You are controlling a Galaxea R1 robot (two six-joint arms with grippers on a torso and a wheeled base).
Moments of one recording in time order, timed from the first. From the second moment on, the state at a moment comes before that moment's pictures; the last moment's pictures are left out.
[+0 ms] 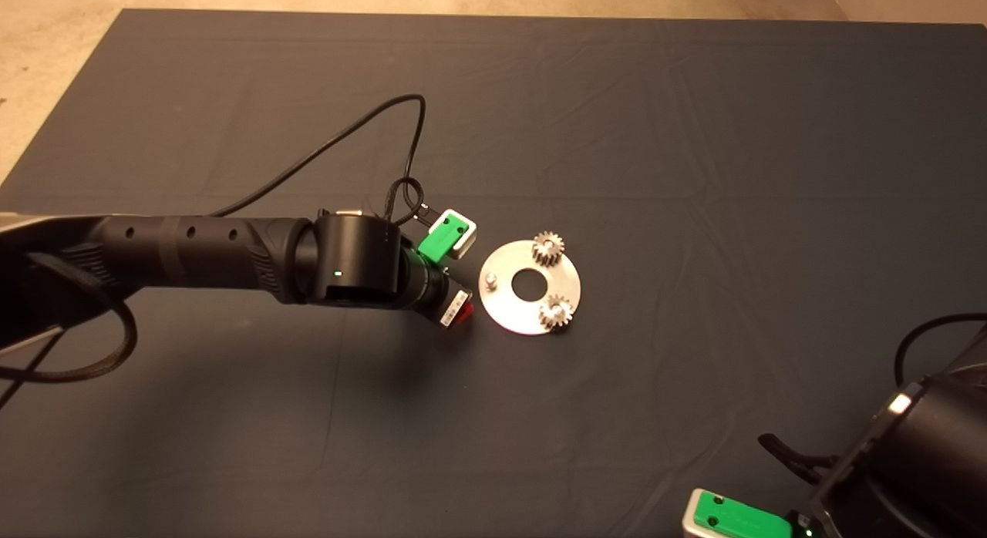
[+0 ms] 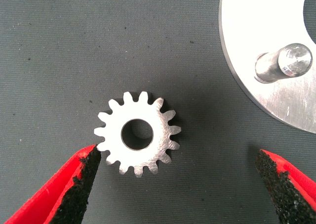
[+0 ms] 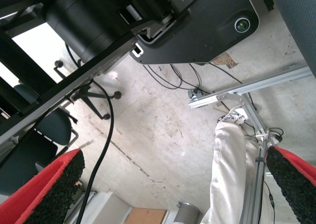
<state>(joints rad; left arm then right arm) -0.20 2.56 -0.92 0.88 1.41 -1.06 0.04 2.40 -0.34 -0.09 -1.53 1.22</state>
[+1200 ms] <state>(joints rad) -0.18 2.56 -0.91 0.98 1.41 -1.10 0.04 2.43 -0.34 -0.09 -1.53 1.24</state>
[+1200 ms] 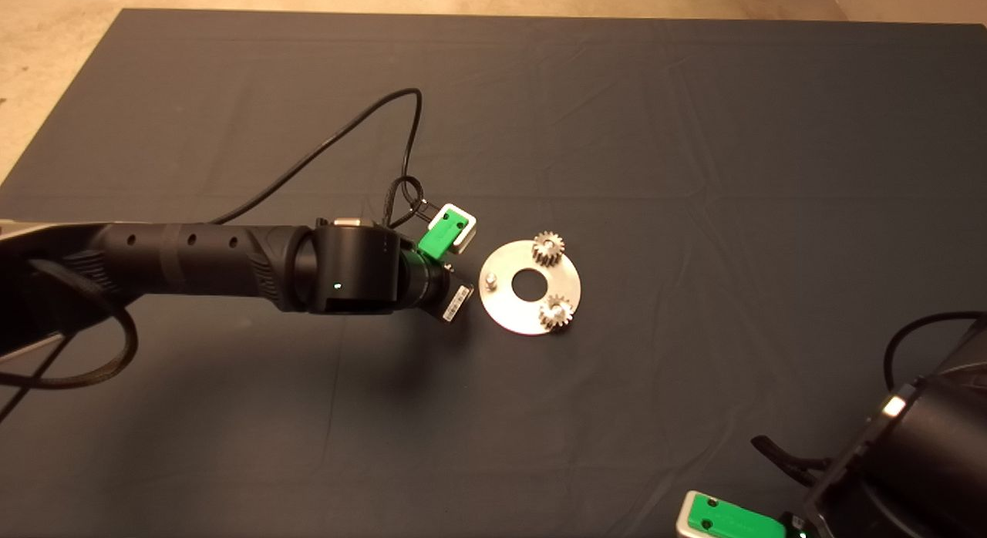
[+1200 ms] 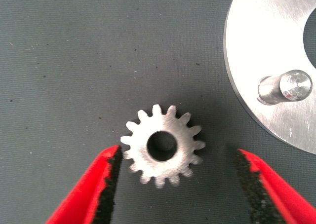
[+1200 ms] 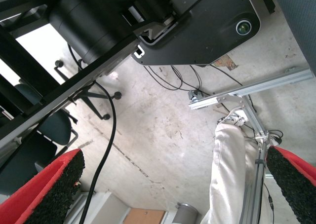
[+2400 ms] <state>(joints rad) -0.15 2.56 -0.88 1.05 1.41 -1.15 0.07 2.43 -0.34 -0.09 -1.53 1.24</state>
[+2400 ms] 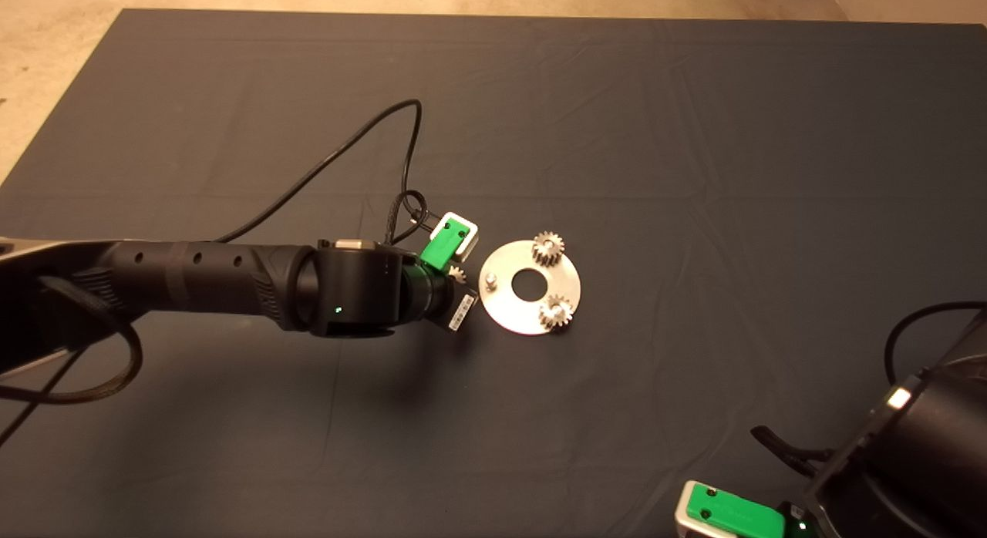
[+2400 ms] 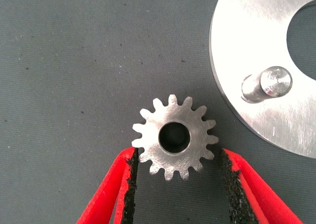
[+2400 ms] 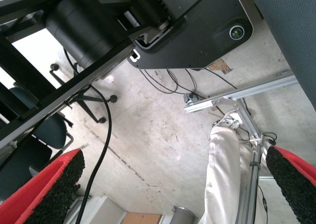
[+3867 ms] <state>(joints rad) -0.11 2.57 -0.88 1.18 1.41 -1.19 0.11 2.44 -0.34 -0.09 -1.53 1.24</state>
